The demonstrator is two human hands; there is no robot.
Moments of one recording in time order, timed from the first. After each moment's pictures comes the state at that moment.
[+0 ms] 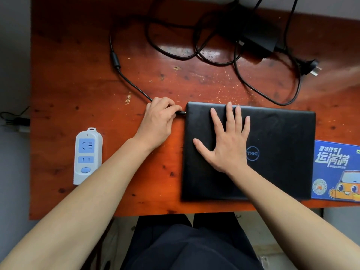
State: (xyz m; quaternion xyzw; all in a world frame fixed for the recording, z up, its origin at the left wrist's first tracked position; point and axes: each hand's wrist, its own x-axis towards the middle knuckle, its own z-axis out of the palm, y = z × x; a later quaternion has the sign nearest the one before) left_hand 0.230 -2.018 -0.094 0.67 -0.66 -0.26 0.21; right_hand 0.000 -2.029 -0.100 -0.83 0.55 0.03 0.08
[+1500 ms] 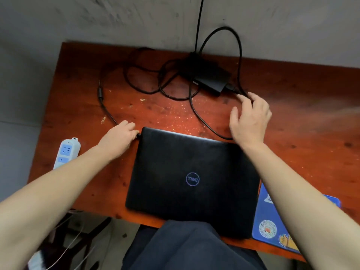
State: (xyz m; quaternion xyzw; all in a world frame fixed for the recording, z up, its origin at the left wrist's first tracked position) left_hand 0.192 -2.043 -0.048 0.69 -0.70 -0.15 -0.13; right_hand -0.137 -2.230 -0.056 -0.76 0.60 -0.18 0.15
